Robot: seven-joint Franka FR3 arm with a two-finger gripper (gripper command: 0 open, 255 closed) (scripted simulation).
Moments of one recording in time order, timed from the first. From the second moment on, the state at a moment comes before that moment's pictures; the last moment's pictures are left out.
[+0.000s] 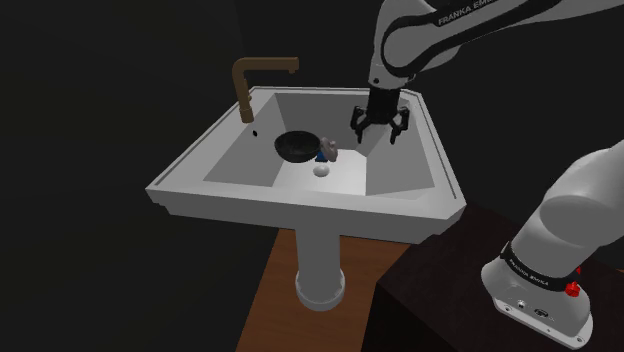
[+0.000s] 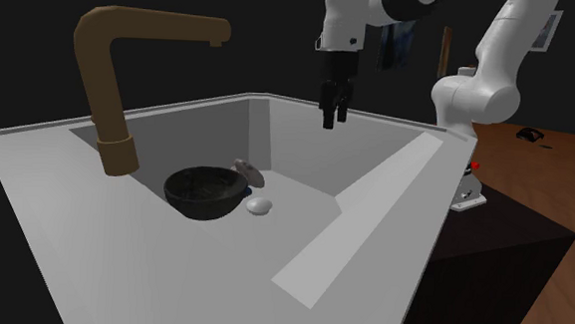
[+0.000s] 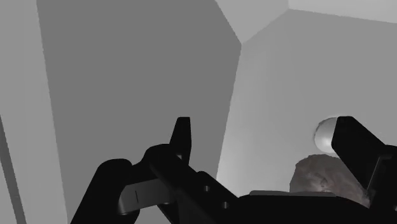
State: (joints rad) arm -0.11 -0.34 0.19 -2.41 0.15 2.08 0.75
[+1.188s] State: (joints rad) arm -0.16 0.21 0.19 -2.09 0.06 2.47 1.32
